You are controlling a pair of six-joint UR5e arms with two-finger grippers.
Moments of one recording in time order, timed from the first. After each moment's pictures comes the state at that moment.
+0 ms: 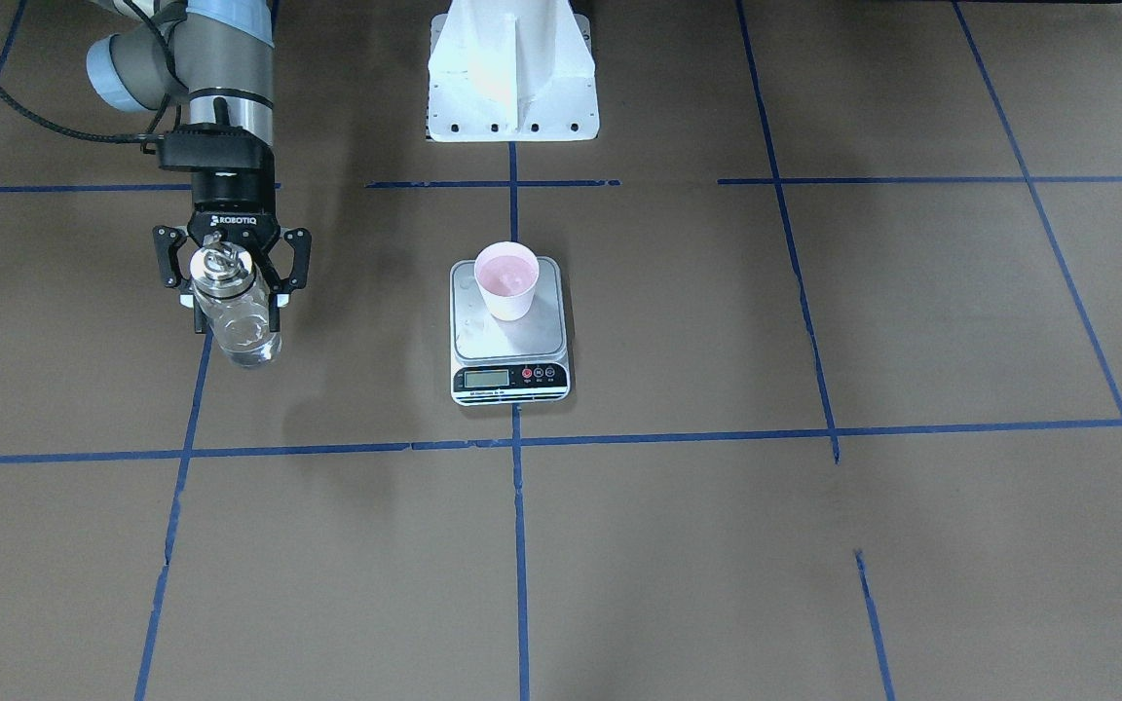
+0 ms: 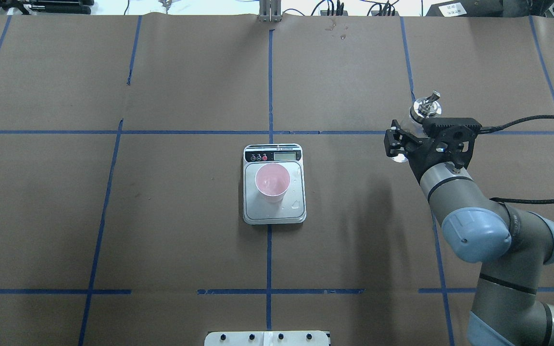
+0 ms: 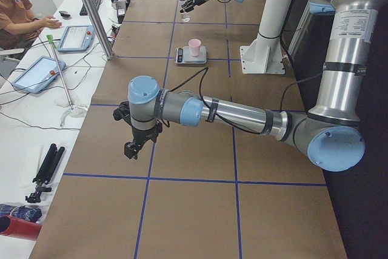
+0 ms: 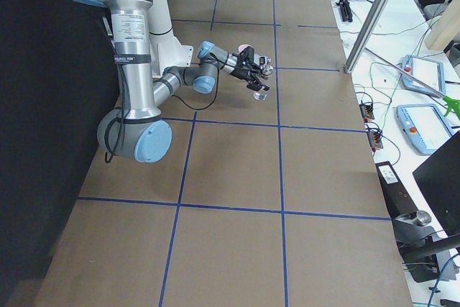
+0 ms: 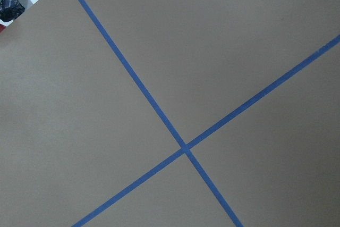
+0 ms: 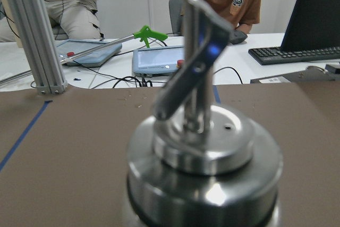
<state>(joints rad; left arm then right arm) -1.57 -1.68 -1.67 -1.61 -2.28 0.47 0.42 -1.49 1.94 -1.00 0.89 1.27</state>
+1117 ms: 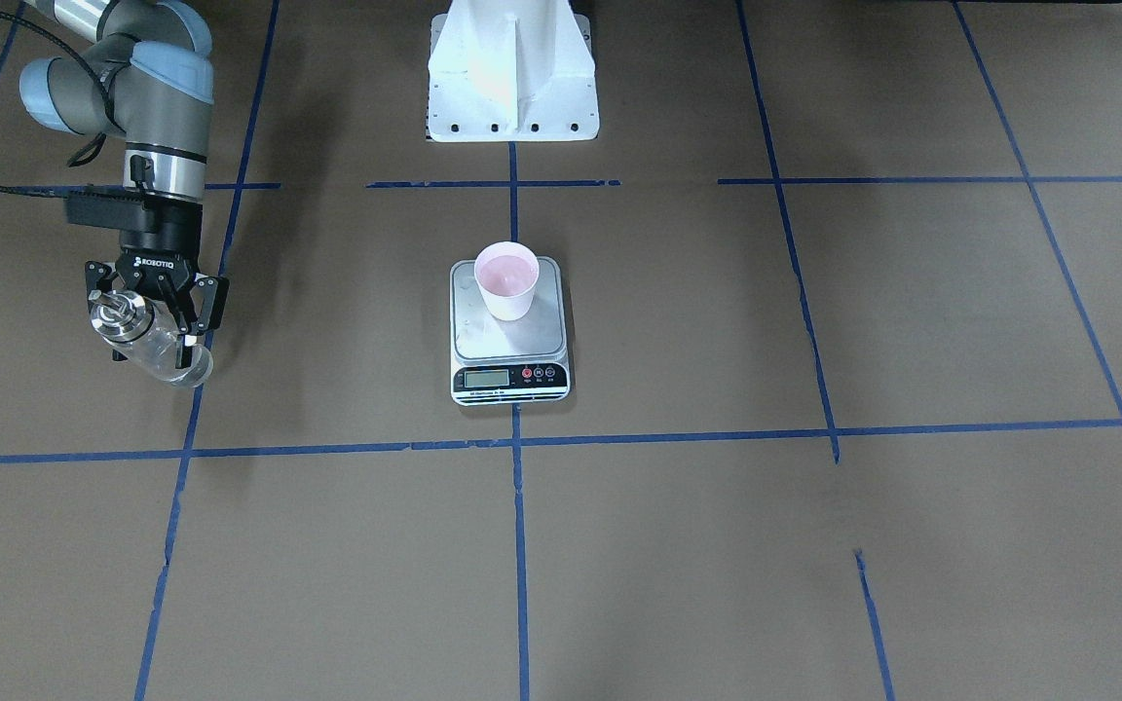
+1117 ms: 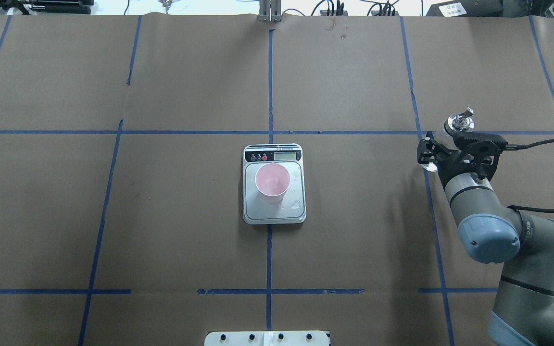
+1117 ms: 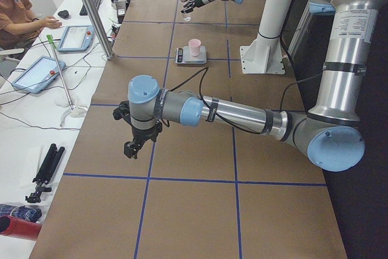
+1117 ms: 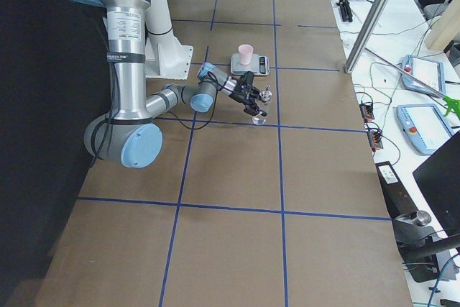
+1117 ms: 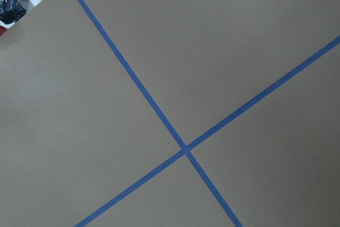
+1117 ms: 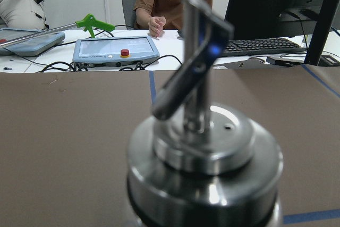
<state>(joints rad) -1.57 -1.68 -1.67 -1.61 -2.27 0.46 0.42 -1.56 1.85 -0.99 0.82 1.37</state>
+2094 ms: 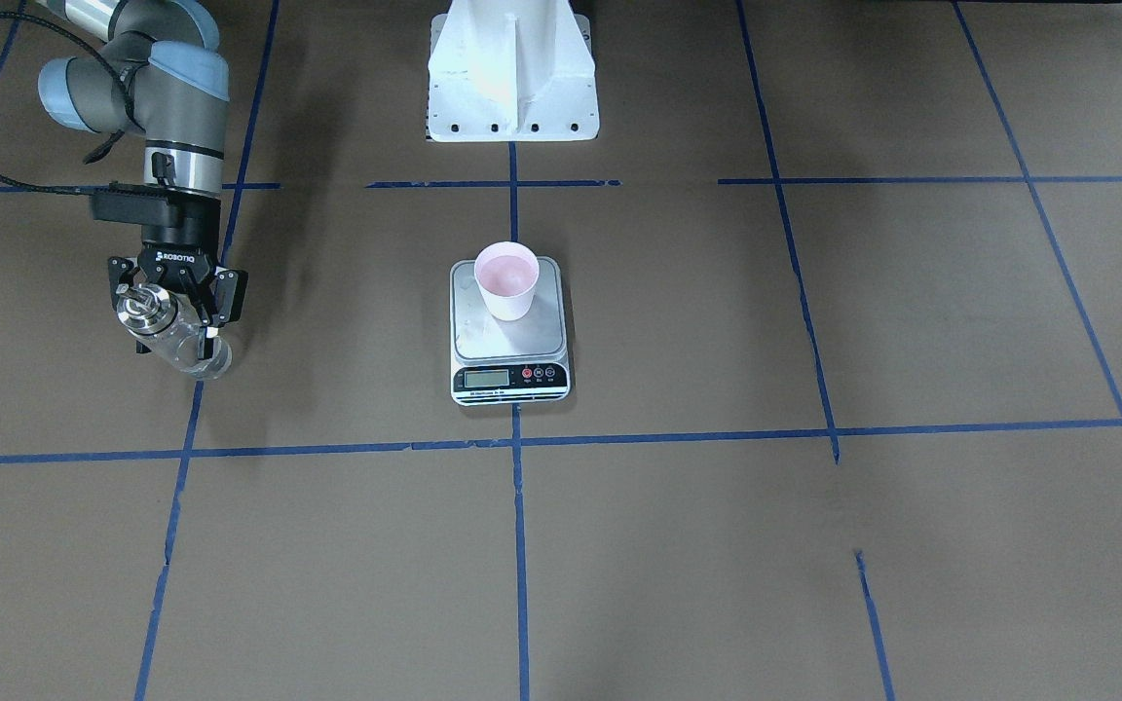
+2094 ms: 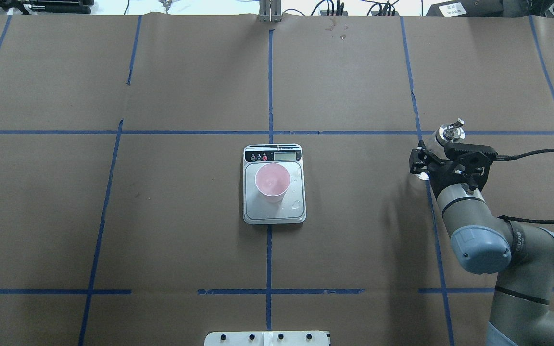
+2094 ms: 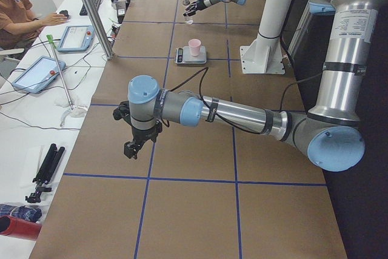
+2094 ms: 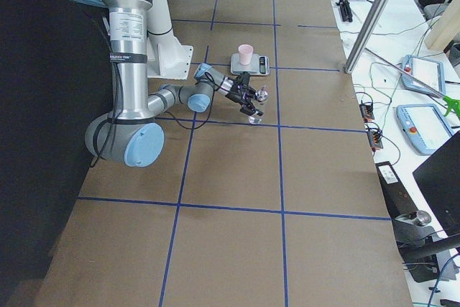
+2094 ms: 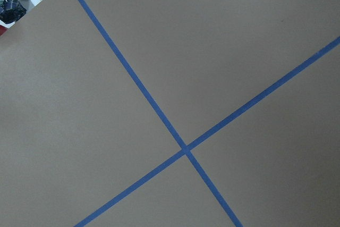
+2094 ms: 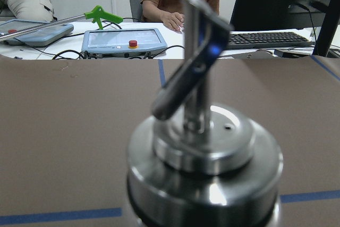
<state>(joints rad) -1.57 -1.68 -1.67 -1.61 -2.27 0.46 0.37 -1.56 1.84 -1.00 0.80 1.37</state>
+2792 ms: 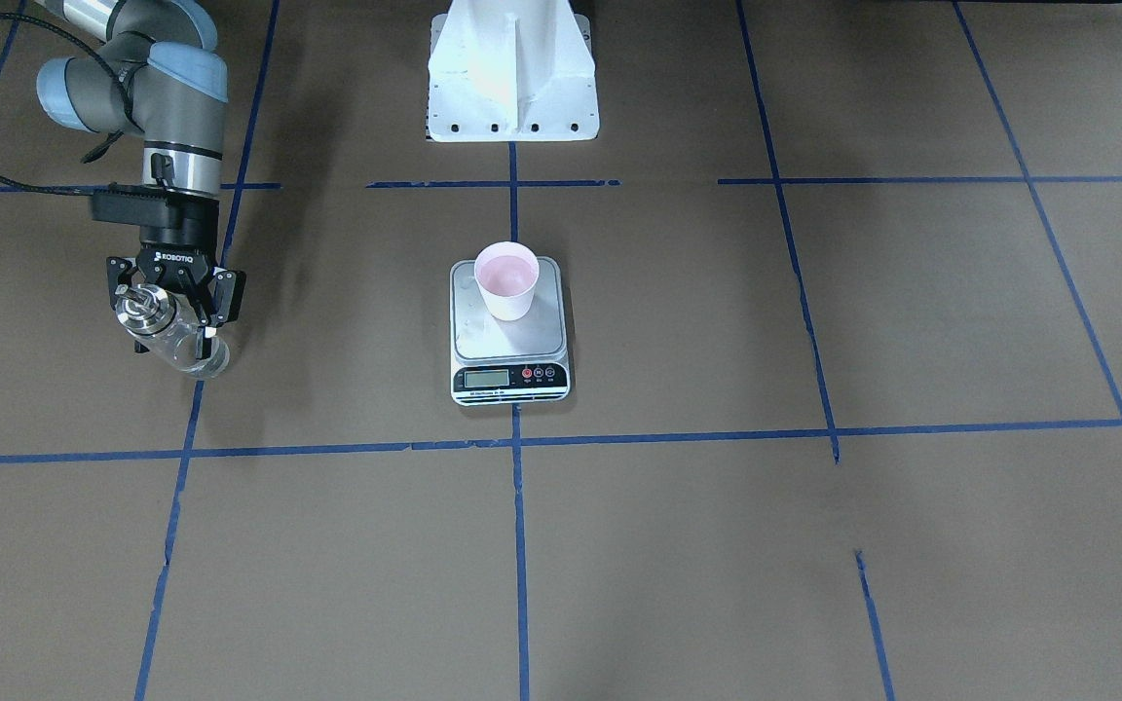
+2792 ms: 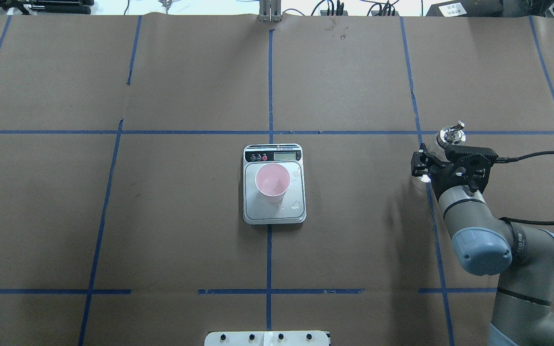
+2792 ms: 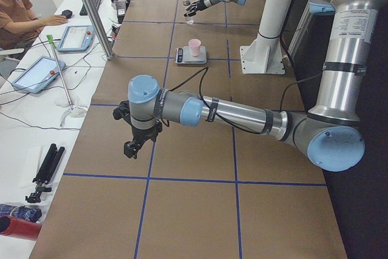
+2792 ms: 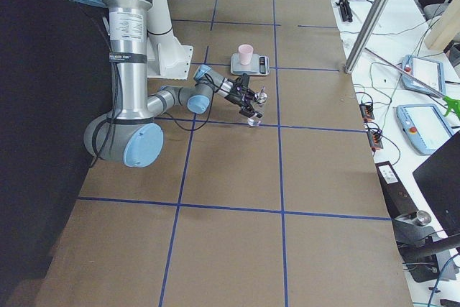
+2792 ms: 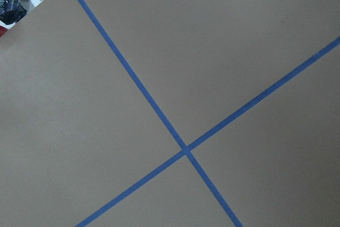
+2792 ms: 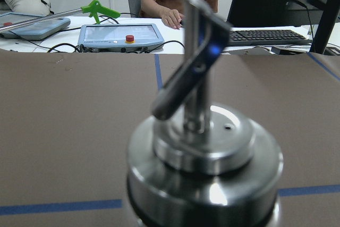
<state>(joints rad) -1.57 -1.68 -1.67 -1.62 -2.27 0.46 0.37 -1.57 1.83 -1.00 0.81 1.37</state>
